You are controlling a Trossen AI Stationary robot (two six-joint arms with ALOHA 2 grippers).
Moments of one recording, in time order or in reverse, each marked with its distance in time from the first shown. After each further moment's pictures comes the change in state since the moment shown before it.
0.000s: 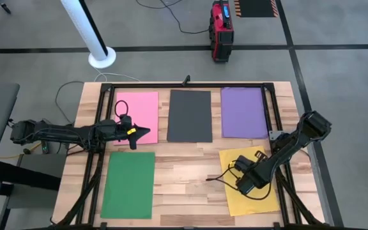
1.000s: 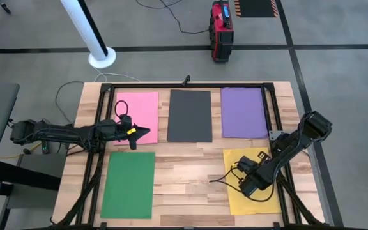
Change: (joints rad) left arm 0.000 0.000 0.000 0.000 0.000 -0.003; right arm 0.034 -0.004 -0.025 -0.019 -0.032 0.125
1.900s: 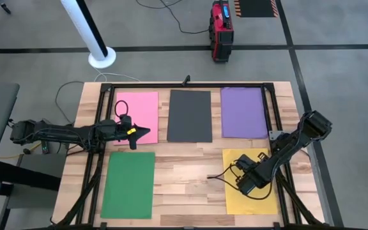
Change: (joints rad) left arm 0.000 0.000 0.000 0.000 0.000 0.000; right arm -0.023 -0.001 0.002 0.028 -0.010 0.051
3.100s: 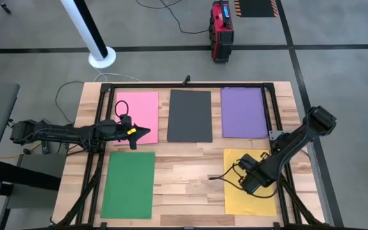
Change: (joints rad) left arm 0.000 0.000 0.000 -0.007 0.000 0.000; right arm 0.014 -0.083 0.022 -0.054 -0.030 0.016
